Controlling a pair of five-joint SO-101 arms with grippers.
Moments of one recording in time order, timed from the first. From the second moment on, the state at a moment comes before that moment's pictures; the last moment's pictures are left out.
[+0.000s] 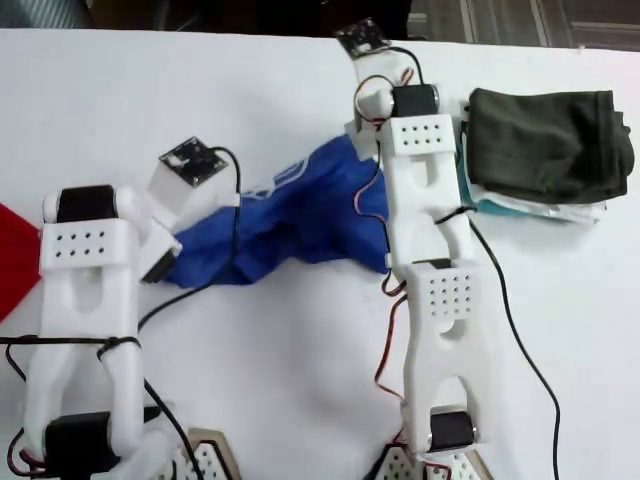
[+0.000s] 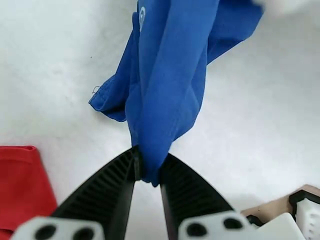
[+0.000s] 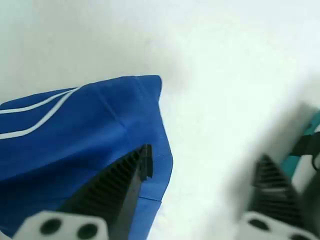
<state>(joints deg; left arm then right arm) -14.1 -21.3 24.9 86.5 -43.1 -10.8 52.0 -68.9 88.8 20.2</state>
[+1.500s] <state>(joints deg) -14.1 -21.3 24.9 83.6 -43.1 -18.6 9.9 19.1 70.1 22.0</state>
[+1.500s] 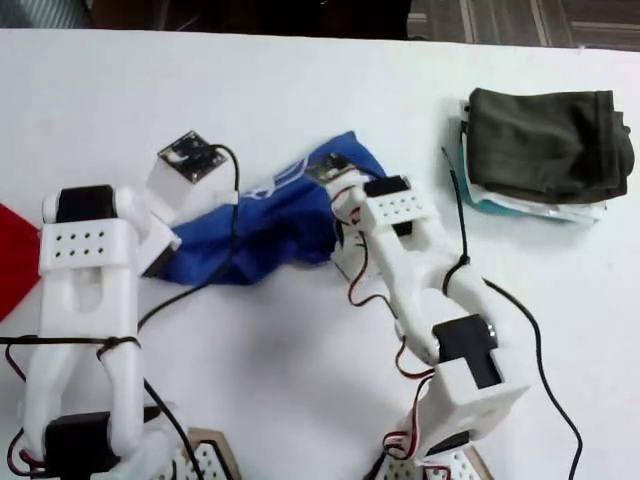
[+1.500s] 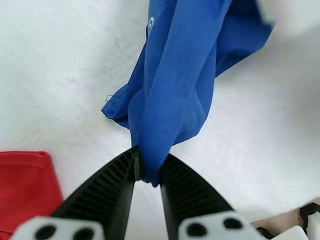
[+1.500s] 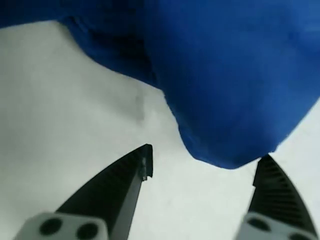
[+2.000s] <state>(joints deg) -15.1 -21.3 24.9 83.6 -43.1 -13.8 9.9 22.7 60.0 22.0</state>
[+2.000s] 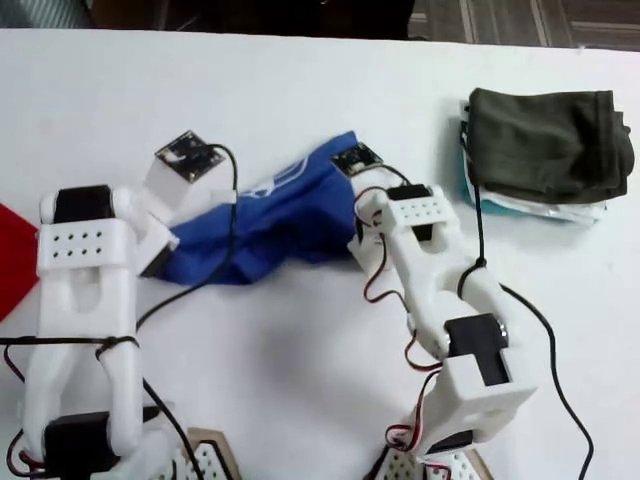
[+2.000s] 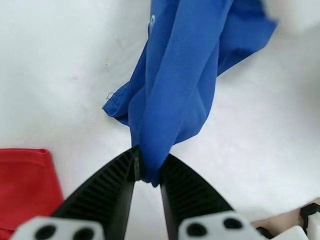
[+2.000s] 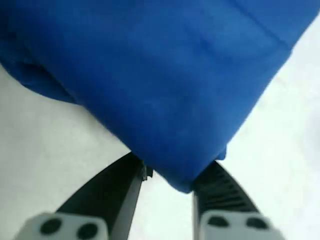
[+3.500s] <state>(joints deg) -16.0 -21.3 25.7 83.6 -38.9 -17.3 -15.3 36.5 72.8 28.1</state>
